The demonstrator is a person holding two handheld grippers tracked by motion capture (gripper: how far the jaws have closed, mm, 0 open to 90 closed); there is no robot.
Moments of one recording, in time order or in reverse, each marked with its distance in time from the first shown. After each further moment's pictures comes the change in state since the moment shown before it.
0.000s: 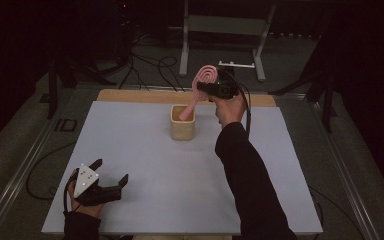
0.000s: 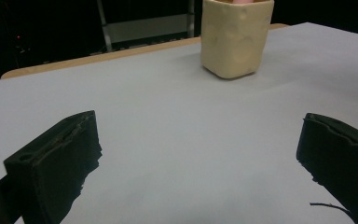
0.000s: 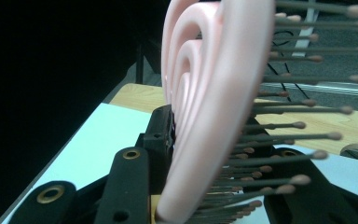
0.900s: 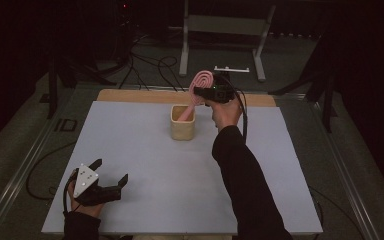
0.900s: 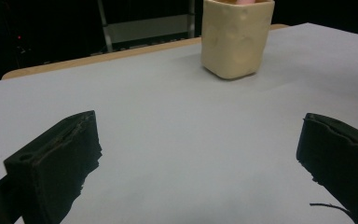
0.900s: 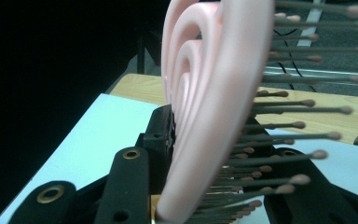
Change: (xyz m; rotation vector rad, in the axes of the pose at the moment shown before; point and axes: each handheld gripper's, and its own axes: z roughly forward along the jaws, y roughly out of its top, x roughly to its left) left arm 0.000 0.000 0.000 0.000 0.001 0.000; right arm 0.001 -0.013 0.012 0.029 0.008 0.009
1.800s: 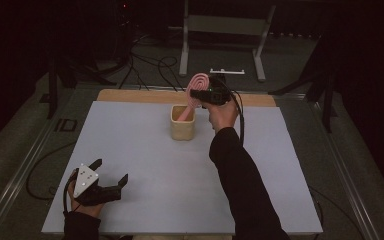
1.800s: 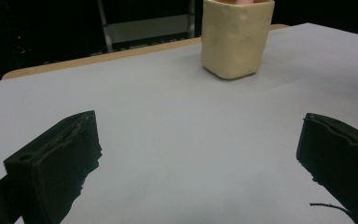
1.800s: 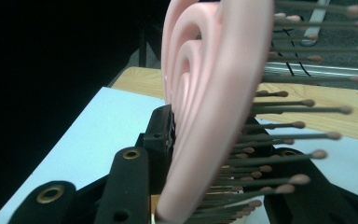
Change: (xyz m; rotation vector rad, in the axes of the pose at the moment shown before) left arm 0.000 0.000 0.000 -0.001 0.000 0.000; right arm 0.005 -0.006 0.009 0.019 0.008 -0.010
